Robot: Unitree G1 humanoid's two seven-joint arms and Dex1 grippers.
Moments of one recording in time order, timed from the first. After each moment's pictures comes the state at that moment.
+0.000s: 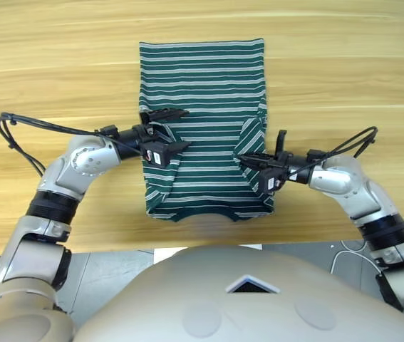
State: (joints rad) left arm -0.17 0.68 -0.33 0.28 0.35 -0.83 -0.56; right arm -0.01 -0.68 0.39 0.04 -0.38 -0.60 0.65
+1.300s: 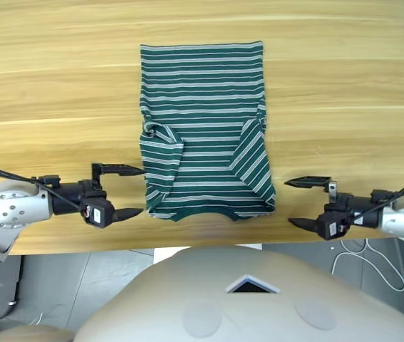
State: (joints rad) left arm 0.32 1.12 -0.19 -0.01 0.00 -0.81 -0.90; right arm 0.46 -1.04 0.11 -0.18 -0.16 -0.71 0.85
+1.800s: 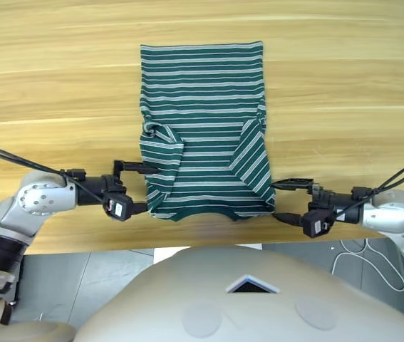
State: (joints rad) left arm 0.17 1.01 -0.30 0.05 0.09 -0.83 -0.91; right arm 0.35 -0.99 0.21 -0.12 -0.19 -0.73 0.81
